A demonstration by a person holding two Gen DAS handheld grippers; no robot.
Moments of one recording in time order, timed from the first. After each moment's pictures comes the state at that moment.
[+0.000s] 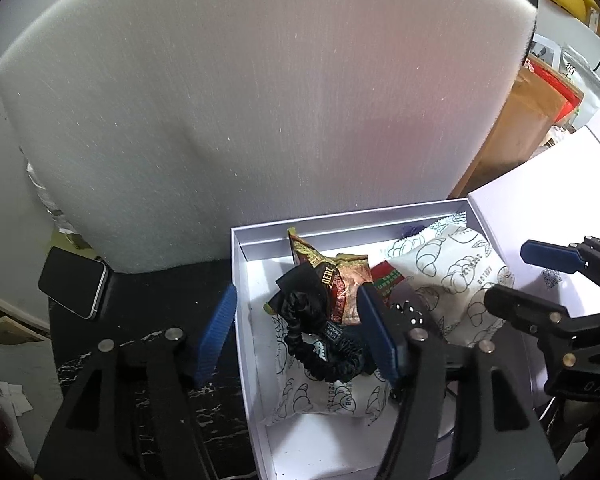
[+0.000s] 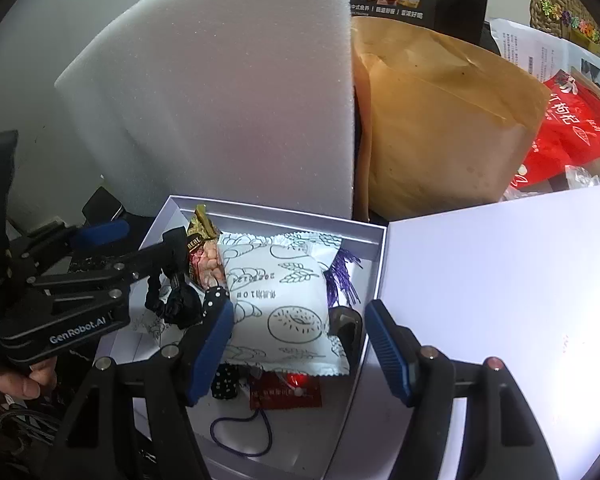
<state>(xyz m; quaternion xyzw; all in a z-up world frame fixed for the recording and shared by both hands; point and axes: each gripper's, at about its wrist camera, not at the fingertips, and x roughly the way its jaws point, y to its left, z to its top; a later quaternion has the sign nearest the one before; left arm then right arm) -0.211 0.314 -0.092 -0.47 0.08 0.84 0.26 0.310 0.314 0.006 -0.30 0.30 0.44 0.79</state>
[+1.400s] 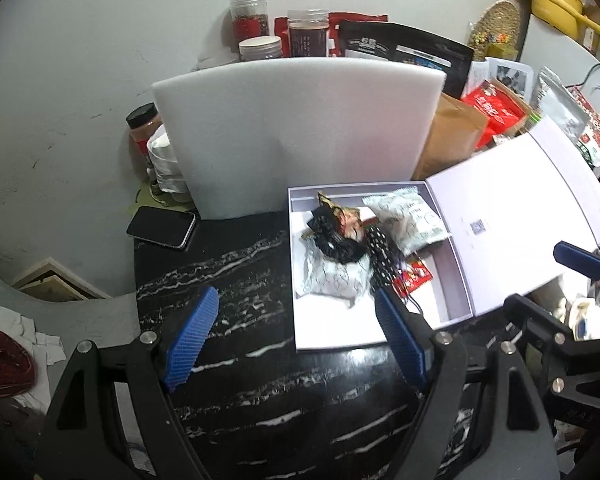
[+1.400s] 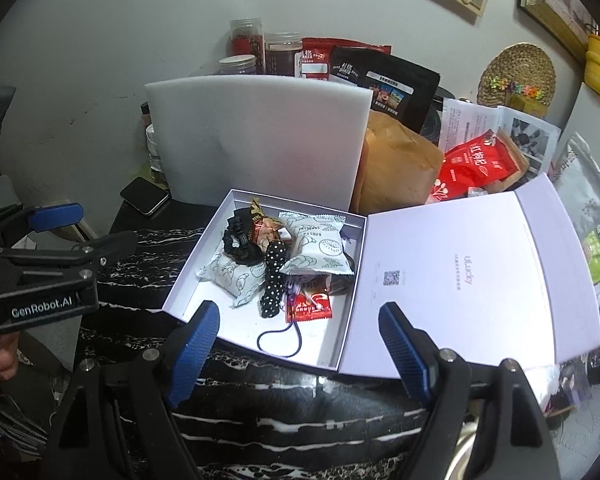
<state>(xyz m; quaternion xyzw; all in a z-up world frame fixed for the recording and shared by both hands) -0.080 0.204 0.047 -0.46 0.08 0.86 0.21 0.159 0.208 0.072 -0.33 0.22 0.42 0.82</state>
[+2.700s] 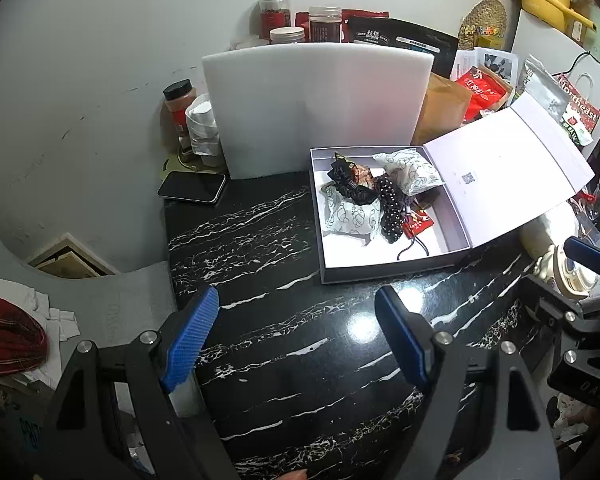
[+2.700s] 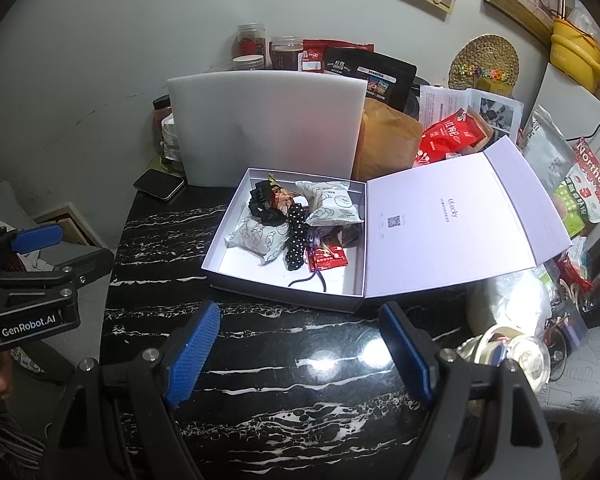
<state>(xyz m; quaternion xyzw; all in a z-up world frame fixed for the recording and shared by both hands) -0.002 0.124 0.060 -0.47 0.08 0.86 0.21 0.081 0.159 0.053 -0.33 0.21 0.40 0.83</state>
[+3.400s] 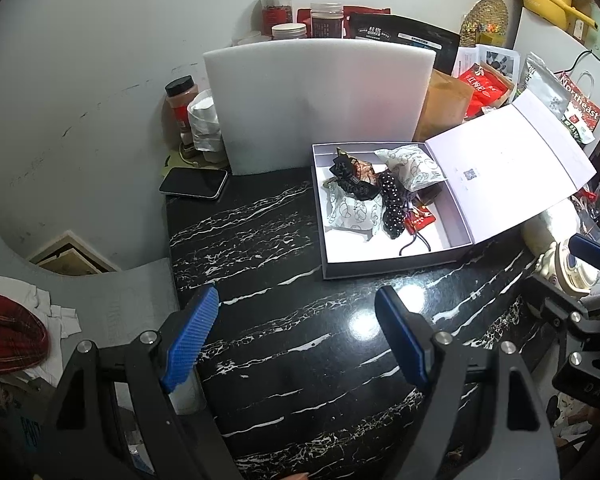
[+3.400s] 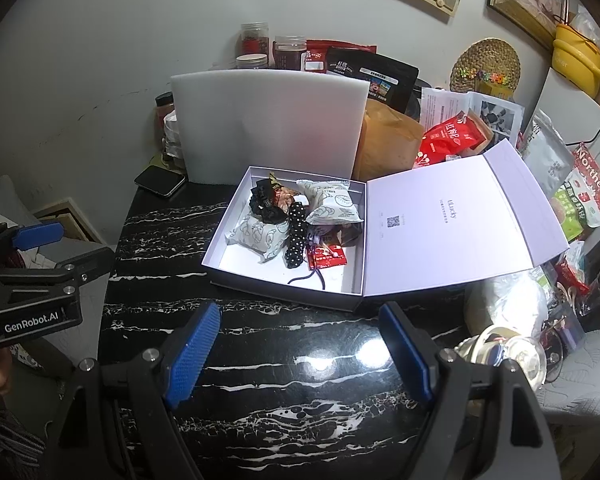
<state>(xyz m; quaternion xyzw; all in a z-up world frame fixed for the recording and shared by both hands) 0.001 0.124 0.057 -0.47 0.08 0.85 0.20 0.077 0.156 0.054 -0.34 0.20 0.40 0.83</state>
